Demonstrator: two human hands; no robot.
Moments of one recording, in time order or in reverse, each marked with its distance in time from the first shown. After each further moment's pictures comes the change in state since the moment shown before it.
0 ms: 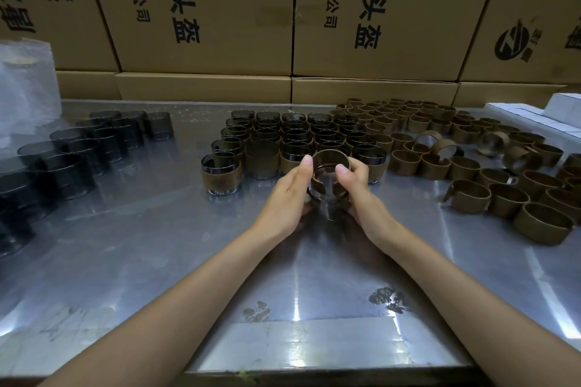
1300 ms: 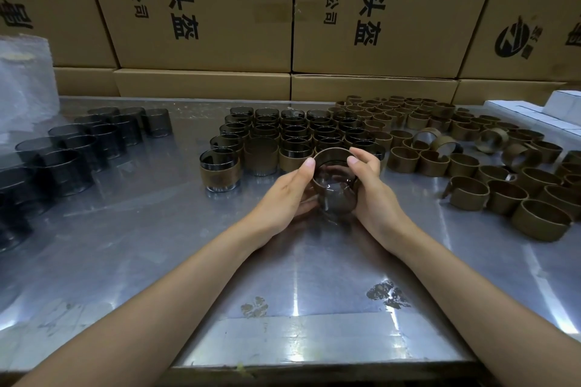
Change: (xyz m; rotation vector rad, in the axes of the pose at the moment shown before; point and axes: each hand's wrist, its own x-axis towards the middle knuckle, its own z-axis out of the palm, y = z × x) left_hand 0.004 -0.006 -0.006 -0.202 -0.160 -0.091; right_hand 0.006 0.003 -0.011 0.207 0.140 0.008
